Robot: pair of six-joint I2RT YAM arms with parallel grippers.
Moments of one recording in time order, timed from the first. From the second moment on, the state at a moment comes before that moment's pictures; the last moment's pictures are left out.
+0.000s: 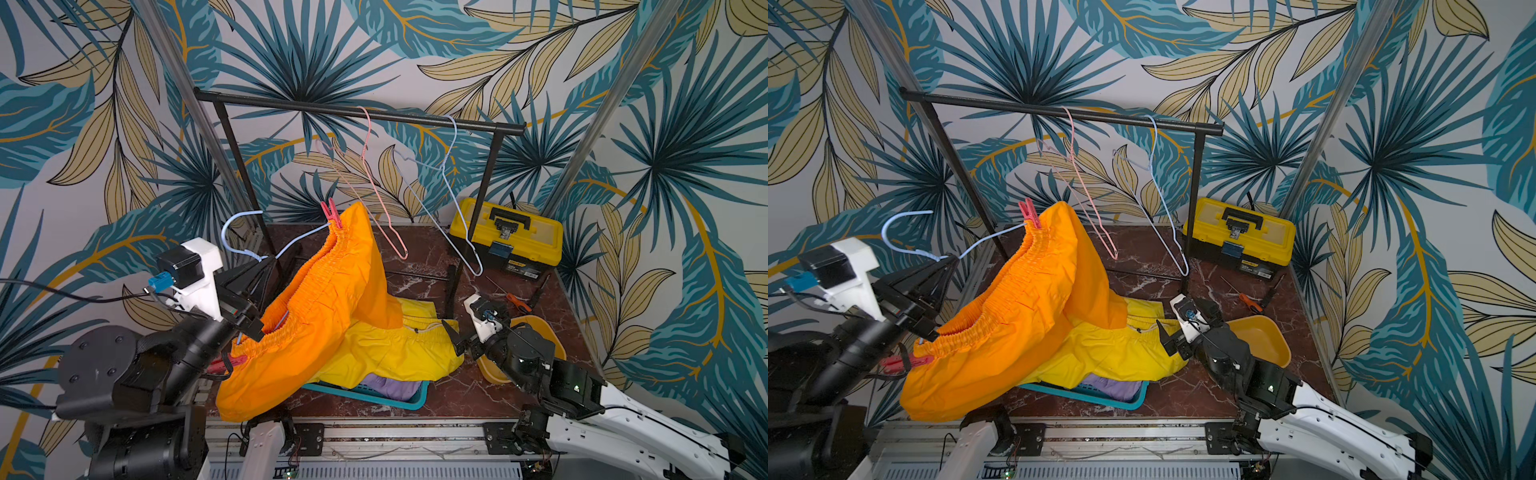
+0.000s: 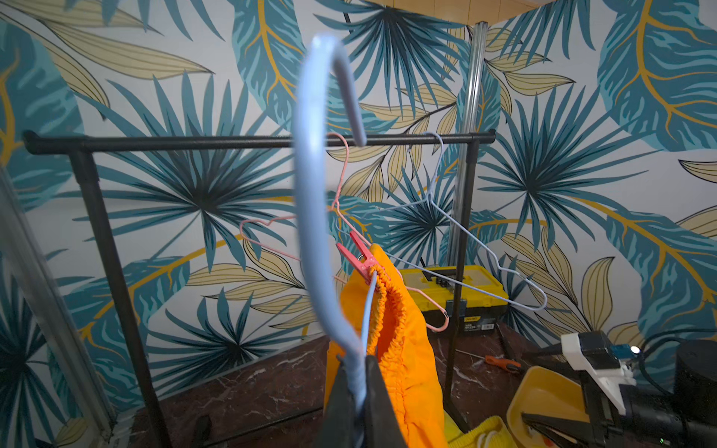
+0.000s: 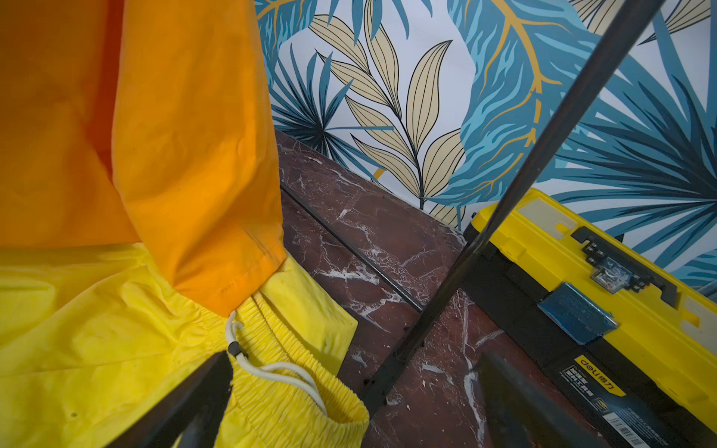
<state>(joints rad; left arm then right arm) 0.23 0.73 1.63 -0.79 0.76 -0.13 1.01 0.65 0.71 -0.33 0.55 -0.08</state>
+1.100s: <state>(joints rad) -0.01 1.02 1.21 -0.78 1.14 0.33 0.62 0.96 0.96 -0.35 -0.14 0.17</state>
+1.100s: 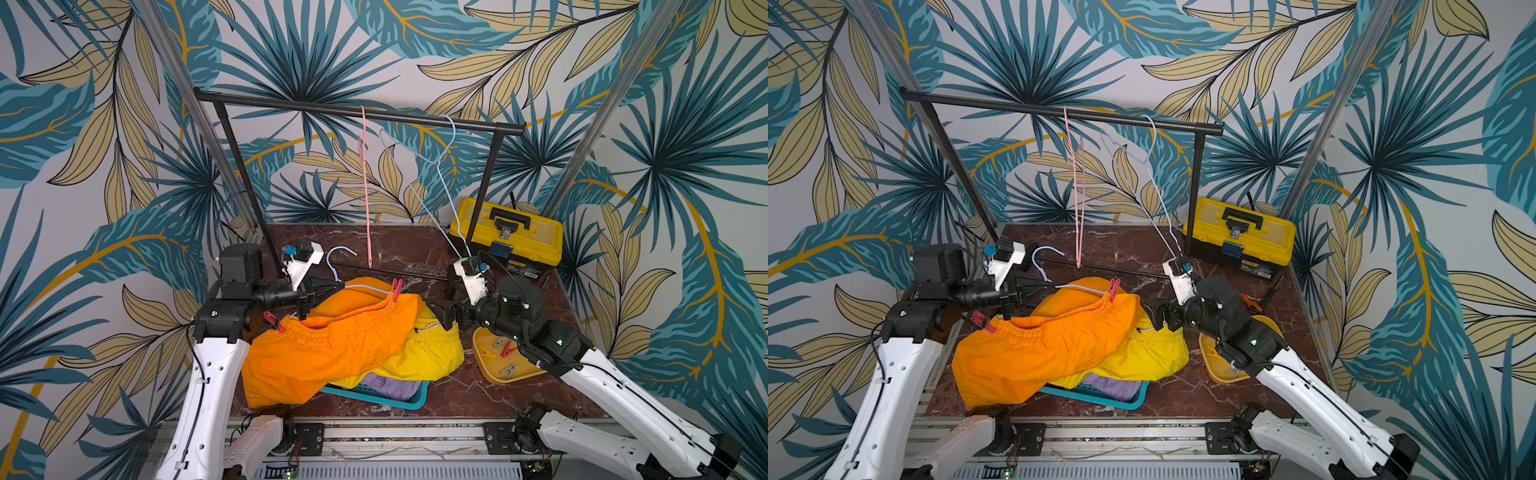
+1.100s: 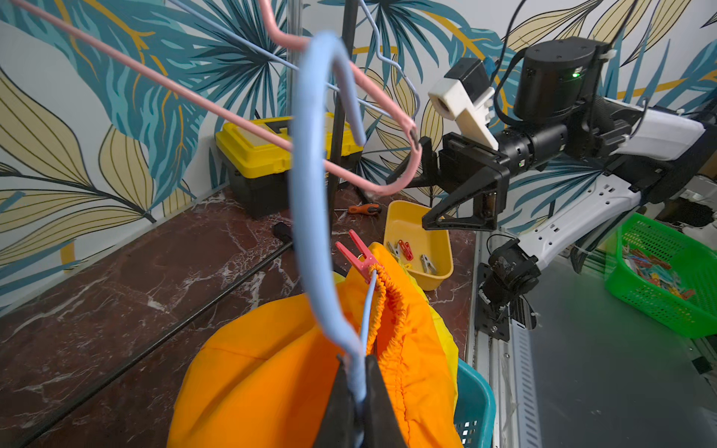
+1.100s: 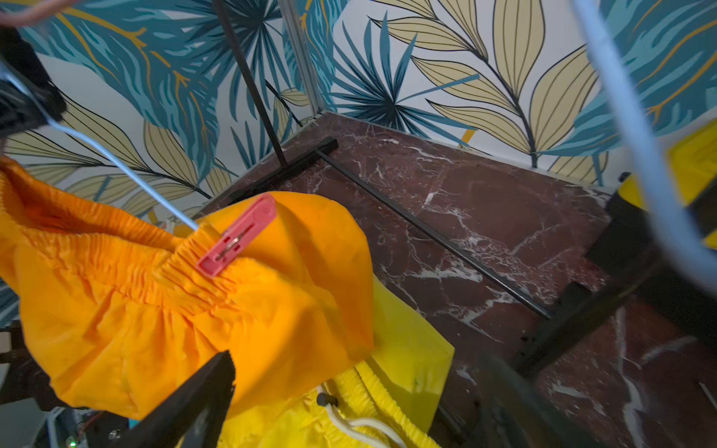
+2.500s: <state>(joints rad) -0.28 1.22 1.22 -0.77 1.04 0.52 0.31 1.42 0.70 0.59 -1.02 0.47</state>
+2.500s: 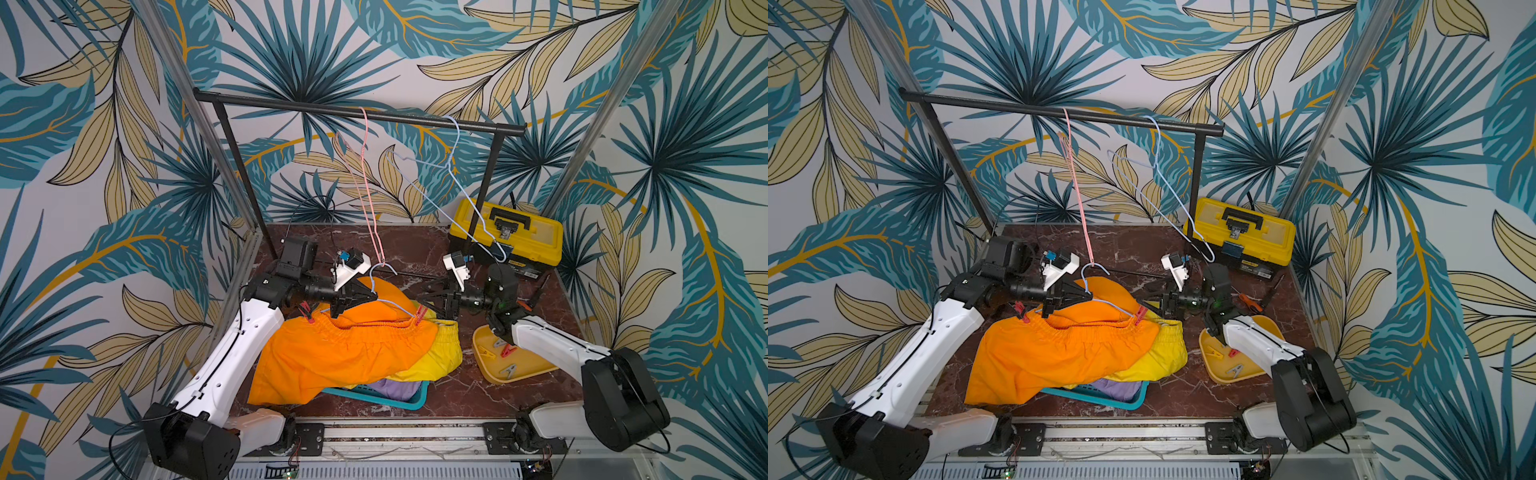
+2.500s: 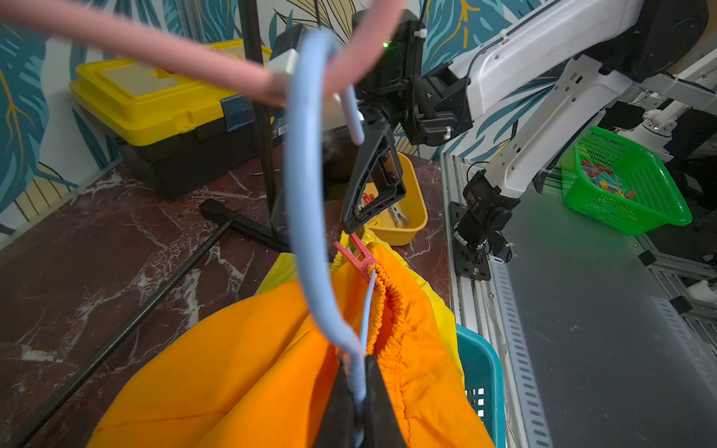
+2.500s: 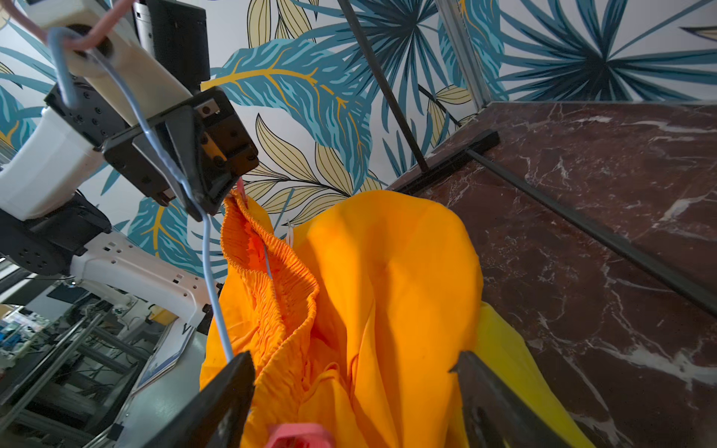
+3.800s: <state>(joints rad) -0.28 1.24 1.23 -0.77 1.13 0.53 0.32 1.32 0.45 1.08 -1.13 0.81</state>
